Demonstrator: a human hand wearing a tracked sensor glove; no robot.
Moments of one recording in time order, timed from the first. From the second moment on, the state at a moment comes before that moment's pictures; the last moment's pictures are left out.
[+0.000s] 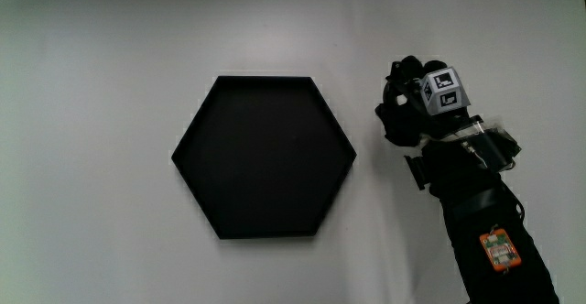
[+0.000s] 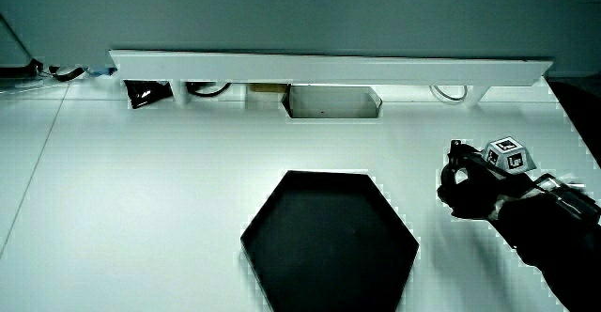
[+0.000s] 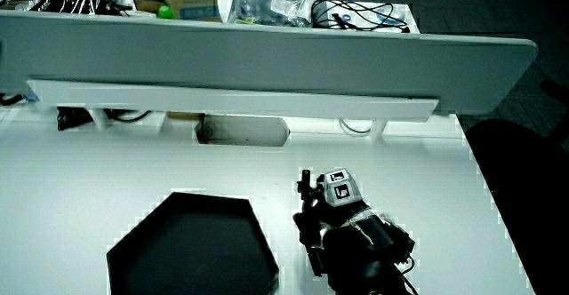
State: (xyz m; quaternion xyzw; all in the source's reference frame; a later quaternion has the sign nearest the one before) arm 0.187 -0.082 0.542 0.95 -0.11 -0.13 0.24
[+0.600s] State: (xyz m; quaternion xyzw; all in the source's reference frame) arm 0.200 -0.096 0.610 0.92 -0.05 -0.20 0.34
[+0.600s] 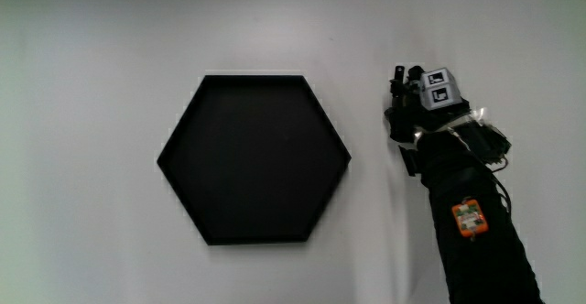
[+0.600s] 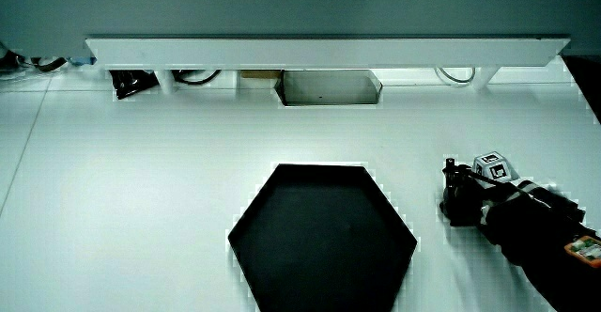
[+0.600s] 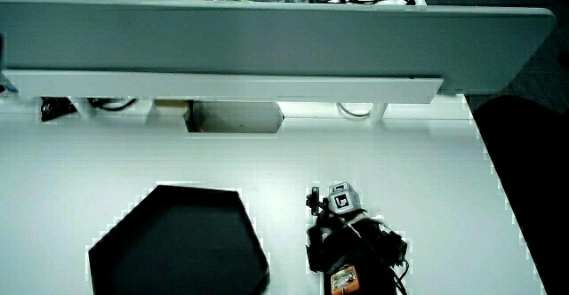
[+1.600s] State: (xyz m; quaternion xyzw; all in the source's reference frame) arm 0.243 -0.058 0.592 0.95 -0.04 -0.07 0.29
